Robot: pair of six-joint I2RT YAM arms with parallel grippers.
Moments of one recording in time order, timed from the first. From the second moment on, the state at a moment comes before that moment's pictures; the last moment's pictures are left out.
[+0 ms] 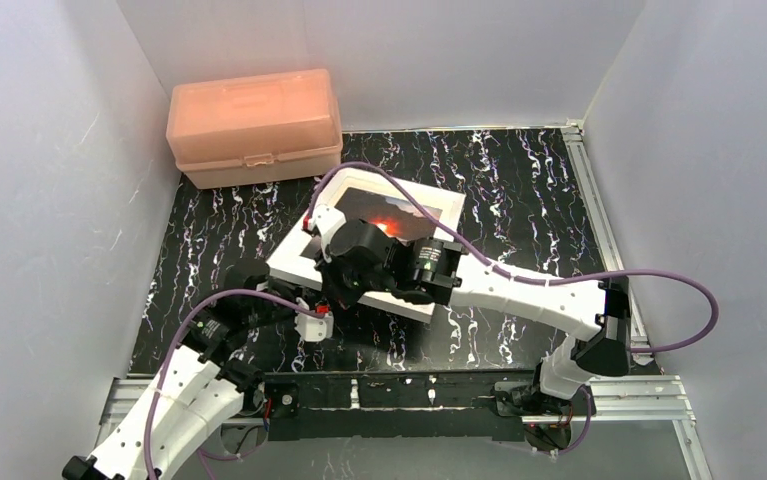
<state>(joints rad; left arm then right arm) -0.48 0.58 0.59 -0.71 0.35 1.34 1.31 1.61 1.63 -0.64 0.10 0.36</state>
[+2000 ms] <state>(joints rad) 0.22 1.31 0.47 0.19 0.46 -0.01 0.18 1.41 0.41 0.42 0.65 0.23</state>
